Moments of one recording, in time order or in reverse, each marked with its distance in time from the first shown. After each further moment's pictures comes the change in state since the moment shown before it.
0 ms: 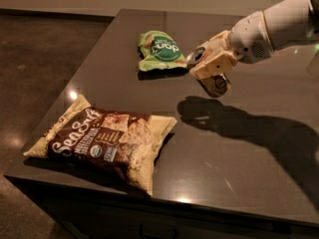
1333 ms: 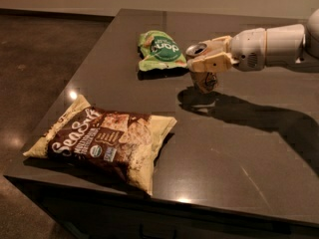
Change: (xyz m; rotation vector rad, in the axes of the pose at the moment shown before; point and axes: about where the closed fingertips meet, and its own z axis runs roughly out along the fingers) arm 0.005 -0.037 0.012 0.069 -0.303 0.107
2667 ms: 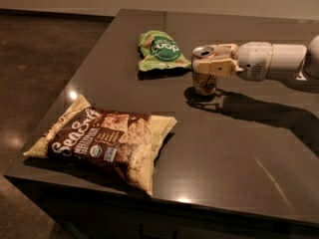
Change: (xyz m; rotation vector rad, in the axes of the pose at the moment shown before) arm 0.015 -0.014 -0.007 0.005 -0.178 0.071
